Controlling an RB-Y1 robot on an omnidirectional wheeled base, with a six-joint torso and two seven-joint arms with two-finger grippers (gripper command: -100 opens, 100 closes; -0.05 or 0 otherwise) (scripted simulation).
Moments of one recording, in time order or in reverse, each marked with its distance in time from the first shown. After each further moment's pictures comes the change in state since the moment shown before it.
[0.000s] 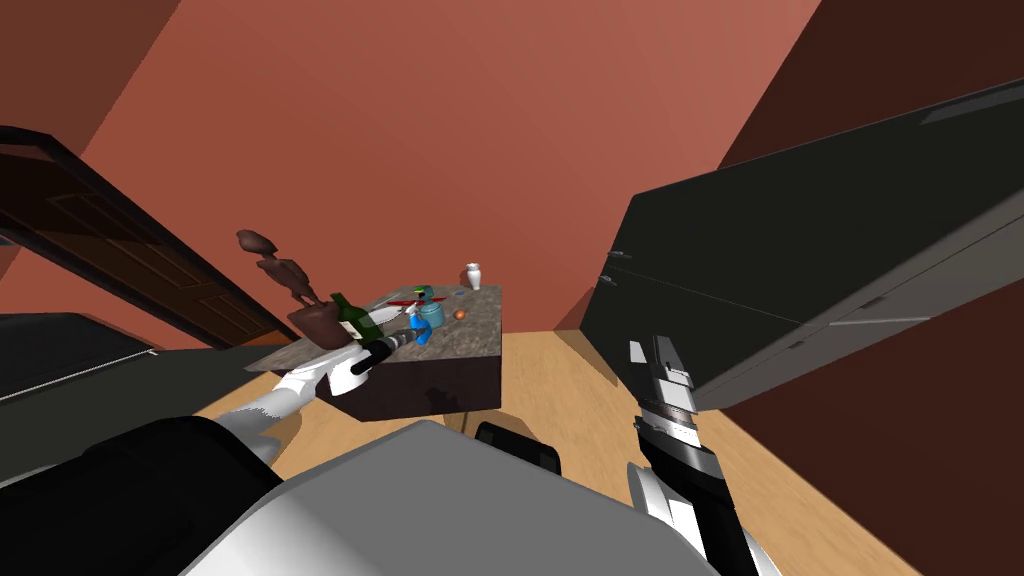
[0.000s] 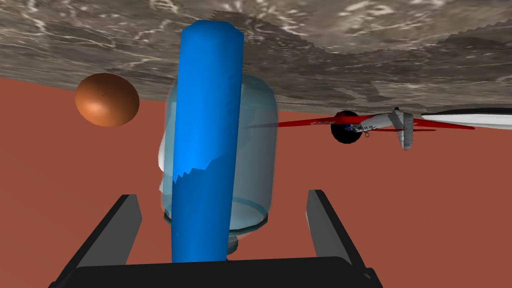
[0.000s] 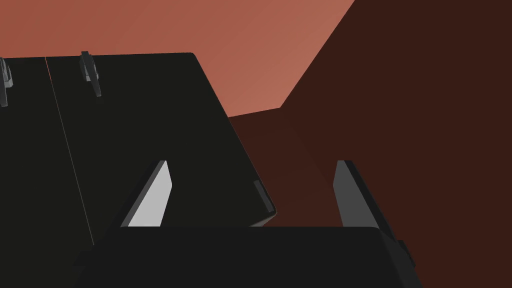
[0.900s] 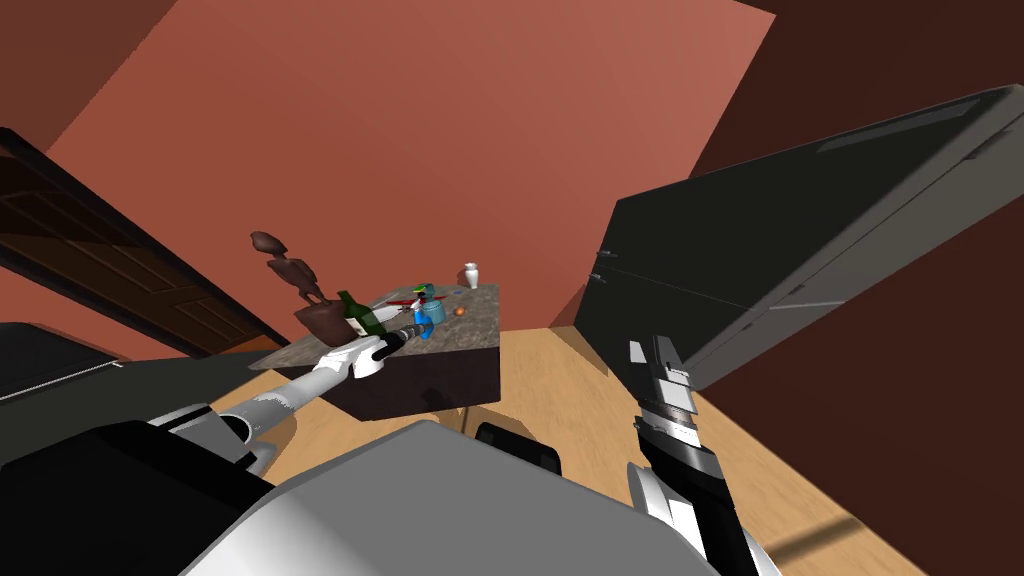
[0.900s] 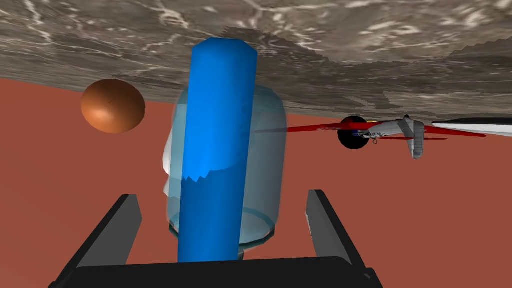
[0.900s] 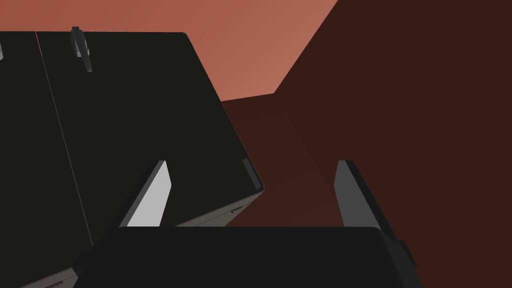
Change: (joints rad) left arm -0.259 -0.013 -0.144 0.260 -0.048 -0.046 0.060; right arm 0.000 0.000 0.000 0.000 0.000 0.000 0.000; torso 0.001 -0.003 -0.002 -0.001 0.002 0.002
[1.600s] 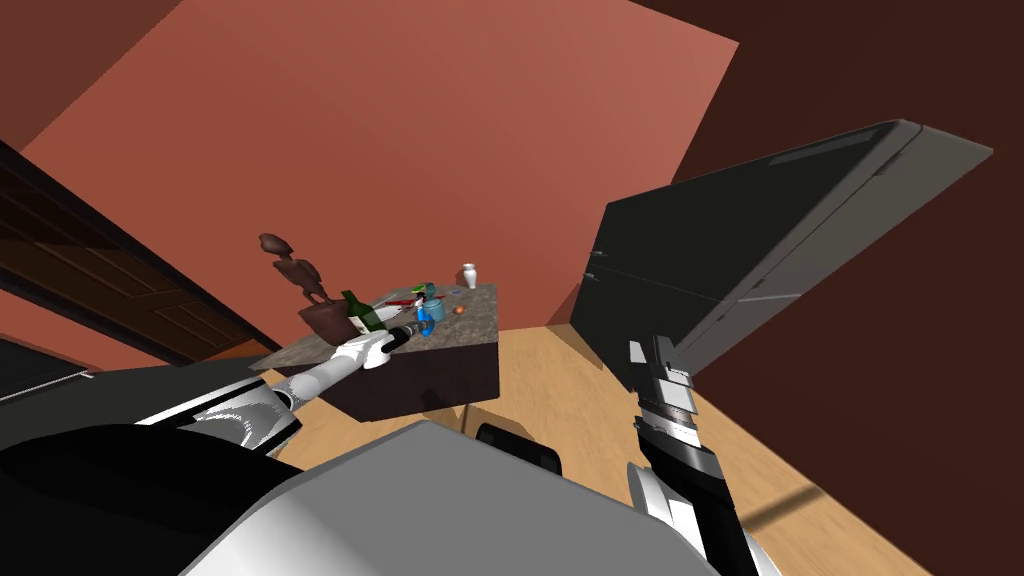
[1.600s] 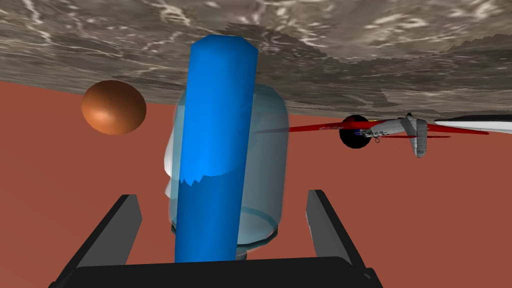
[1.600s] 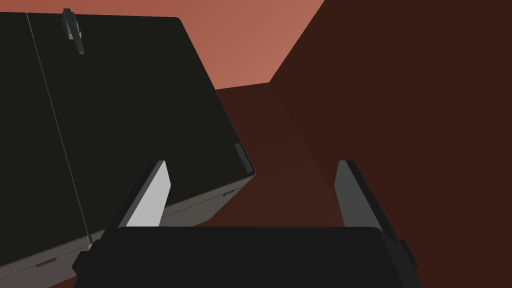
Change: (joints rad) left arm -0.174 -0.008 -0.102 0.196 -0.036 -0.035 0.044; right arm 0.000 0.000 0.000 0.000 0.000 0.000 0.000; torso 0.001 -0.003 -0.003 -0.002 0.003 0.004
